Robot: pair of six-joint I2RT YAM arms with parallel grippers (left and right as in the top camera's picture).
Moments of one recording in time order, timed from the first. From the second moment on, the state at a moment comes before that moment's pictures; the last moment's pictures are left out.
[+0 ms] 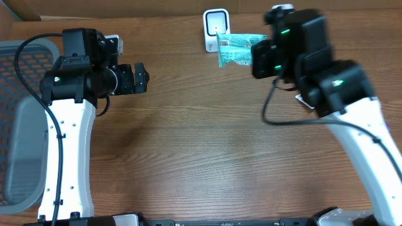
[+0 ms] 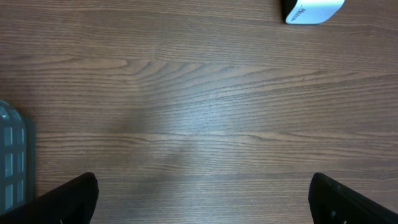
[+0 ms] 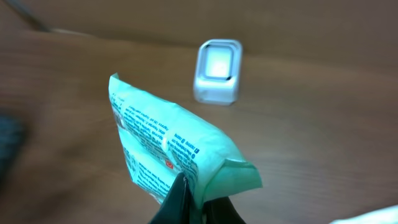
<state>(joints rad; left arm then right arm) 0.07 1.50 1.57 -1.09 0.16 -0.04 0.49 1.54 1.72 -0.86 0.09 0.23</state>
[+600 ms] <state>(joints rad) 0.07 1.50 1.57 -1.09 0.16 -0.04 0.65 2.09 1.72 0.07 0.91 -0.58</state>
